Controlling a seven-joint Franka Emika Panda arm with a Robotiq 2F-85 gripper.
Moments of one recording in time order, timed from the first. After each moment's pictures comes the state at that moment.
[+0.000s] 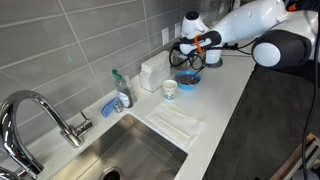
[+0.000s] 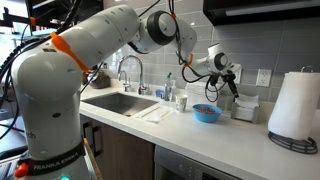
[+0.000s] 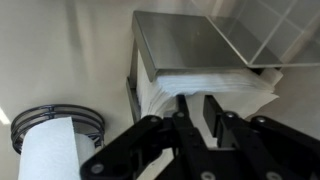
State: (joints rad) arm 0.10 0.92 -0.26 -1.12 -0.16 2.54 1.16
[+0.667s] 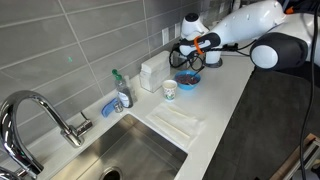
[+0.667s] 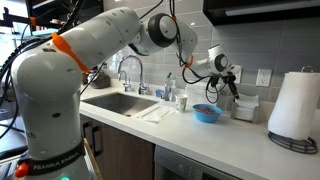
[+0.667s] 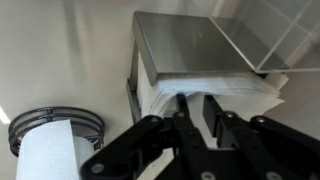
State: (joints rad) arm 0.10 0.94 -0.26 -1.10 -0.16 2.54 1.16
